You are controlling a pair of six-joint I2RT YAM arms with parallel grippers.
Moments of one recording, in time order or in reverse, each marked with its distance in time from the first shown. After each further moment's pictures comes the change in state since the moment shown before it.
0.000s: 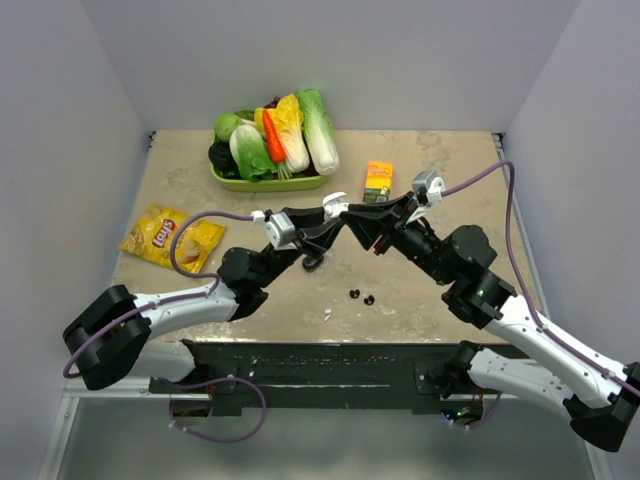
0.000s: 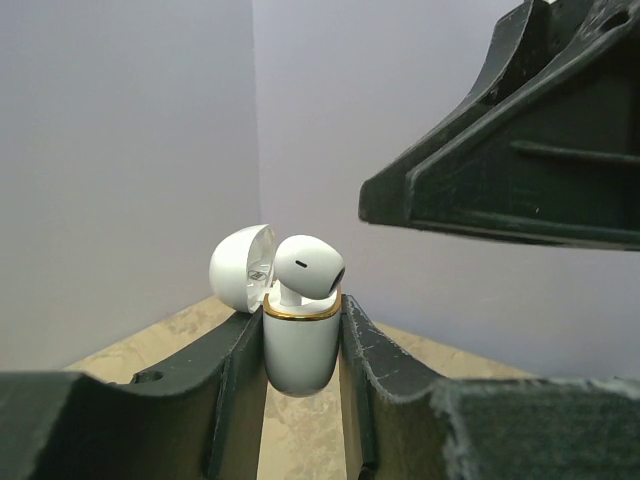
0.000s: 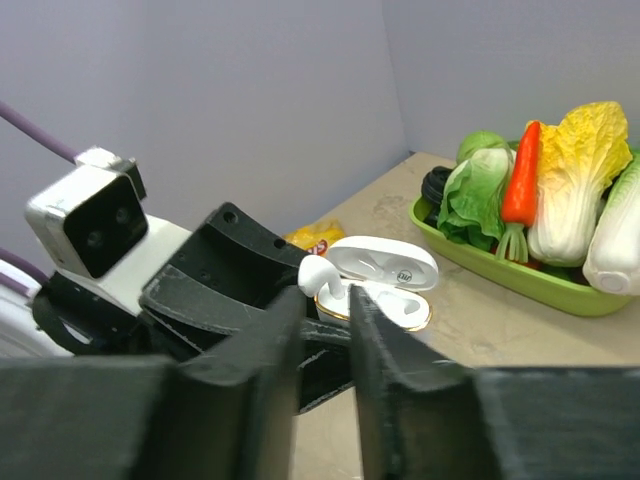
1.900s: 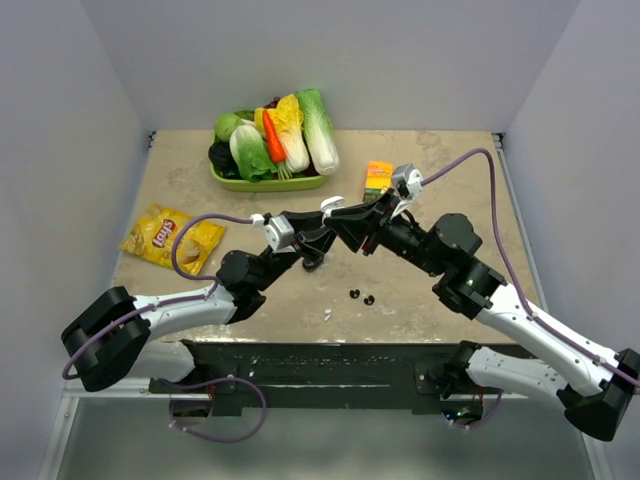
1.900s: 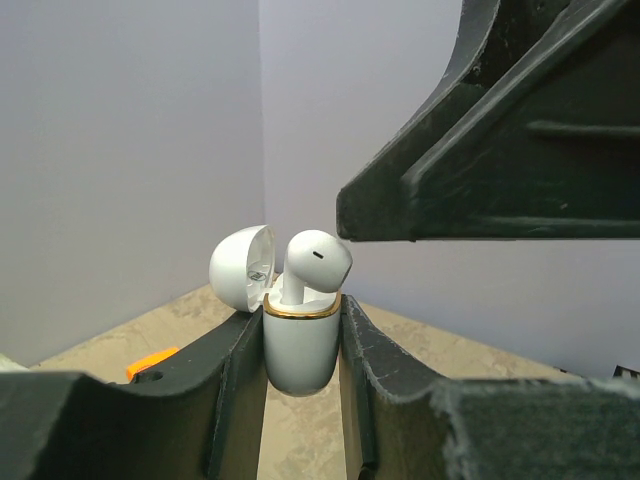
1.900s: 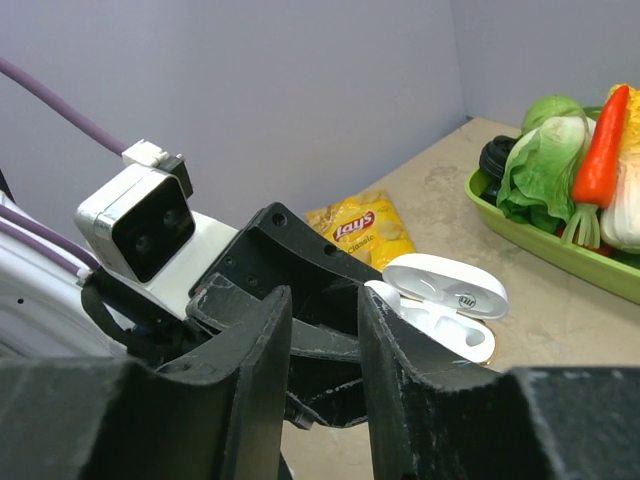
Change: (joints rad) left arm 0.000 -0.016 -0.043 0.000 -0.018 0.000; right arm 0.002 0.086 0.064 -0.035 -0.118 0.058
